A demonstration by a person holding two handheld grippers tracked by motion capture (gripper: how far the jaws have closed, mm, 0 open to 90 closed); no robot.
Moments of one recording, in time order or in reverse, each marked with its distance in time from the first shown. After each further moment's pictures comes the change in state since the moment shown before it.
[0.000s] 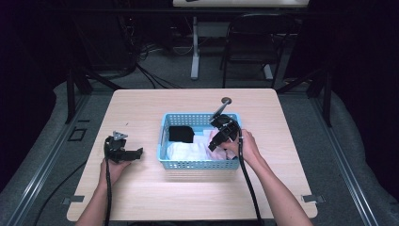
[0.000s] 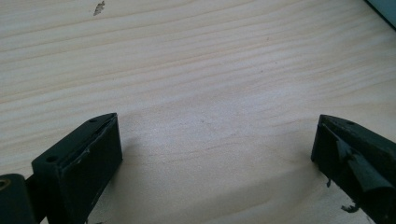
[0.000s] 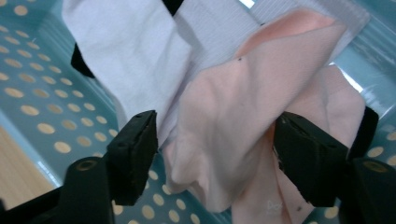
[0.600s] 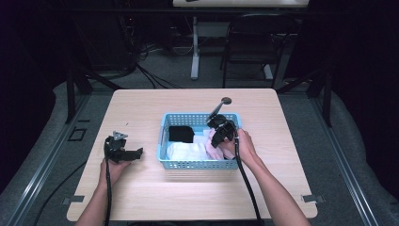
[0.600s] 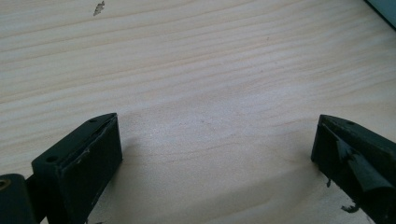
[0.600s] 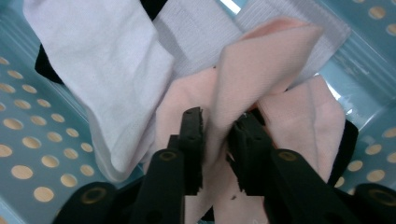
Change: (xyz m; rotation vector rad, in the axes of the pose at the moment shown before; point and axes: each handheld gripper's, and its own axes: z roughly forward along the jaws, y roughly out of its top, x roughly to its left) left arm 0.000 0.000 0.000 0.000 -0.001 0.001; right arm 0.005 0.007 0.009 0.001 -0.090 -0.037
